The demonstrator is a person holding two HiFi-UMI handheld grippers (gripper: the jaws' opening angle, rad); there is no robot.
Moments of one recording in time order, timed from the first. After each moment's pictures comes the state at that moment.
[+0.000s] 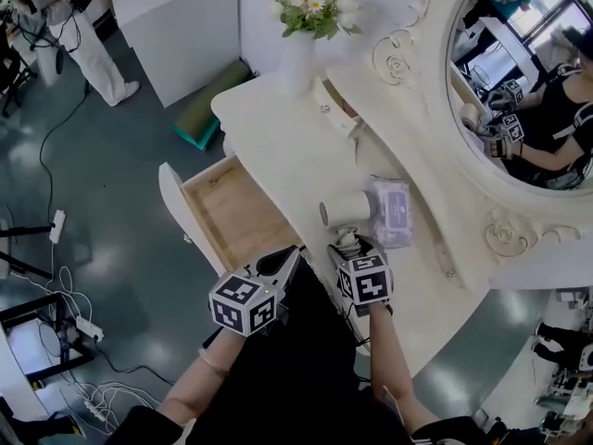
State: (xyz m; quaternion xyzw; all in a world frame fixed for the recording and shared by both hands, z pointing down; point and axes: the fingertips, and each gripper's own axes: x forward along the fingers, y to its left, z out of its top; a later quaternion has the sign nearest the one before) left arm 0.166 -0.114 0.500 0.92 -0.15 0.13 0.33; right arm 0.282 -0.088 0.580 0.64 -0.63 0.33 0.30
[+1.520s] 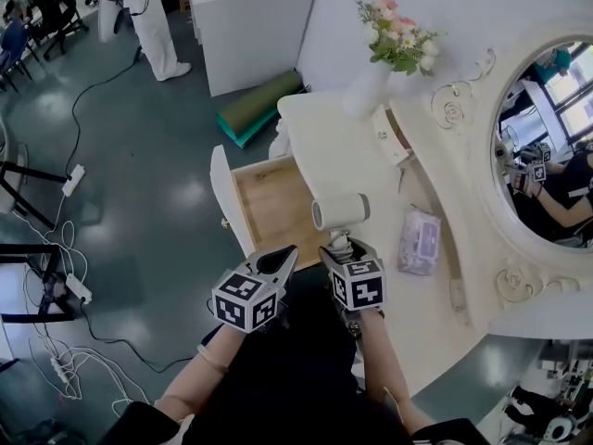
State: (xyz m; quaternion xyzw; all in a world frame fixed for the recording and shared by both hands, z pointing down) left arm 0.077 -0.146 0.504 0.91 -0.25 0.10 0.32; right arm 0.174 -0.148 0.558 0.58 -0.71 0.28 0.30
